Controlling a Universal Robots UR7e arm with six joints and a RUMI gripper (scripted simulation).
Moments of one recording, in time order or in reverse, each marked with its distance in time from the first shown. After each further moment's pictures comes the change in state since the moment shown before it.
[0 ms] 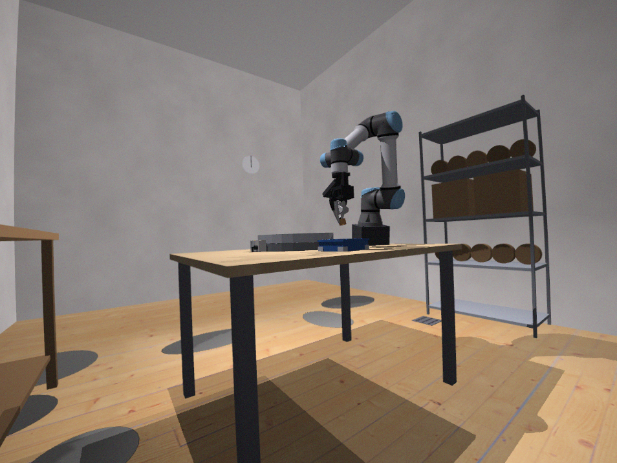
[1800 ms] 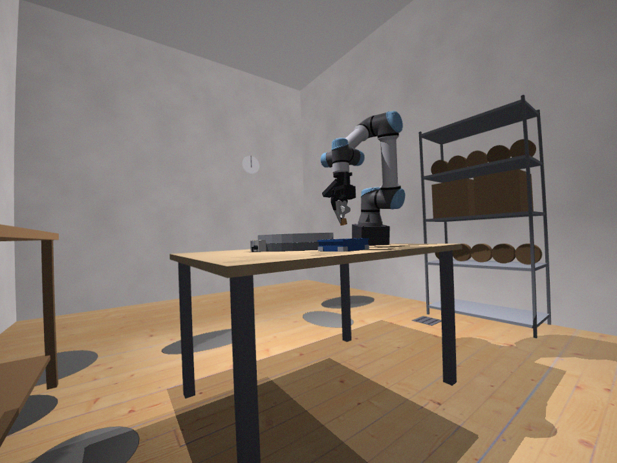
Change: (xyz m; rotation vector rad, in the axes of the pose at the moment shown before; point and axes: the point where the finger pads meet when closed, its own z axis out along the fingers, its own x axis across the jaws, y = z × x) arm 0.000 0.008 0.000 -0.001 0.000 -0.101
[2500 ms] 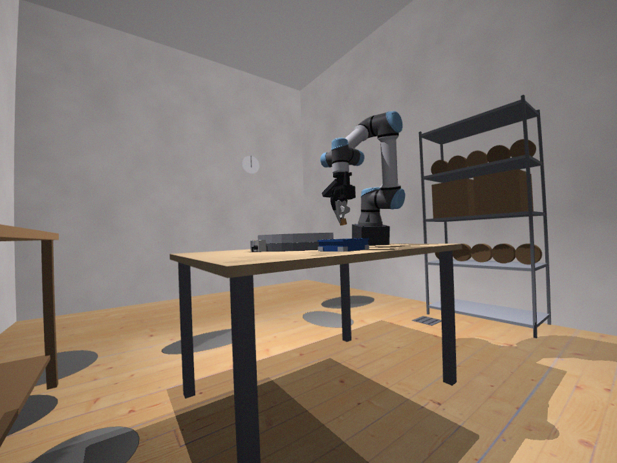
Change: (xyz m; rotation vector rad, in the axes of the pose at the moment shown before) arm -0.002 0.000 0.000 0.002 -0.001 0.004
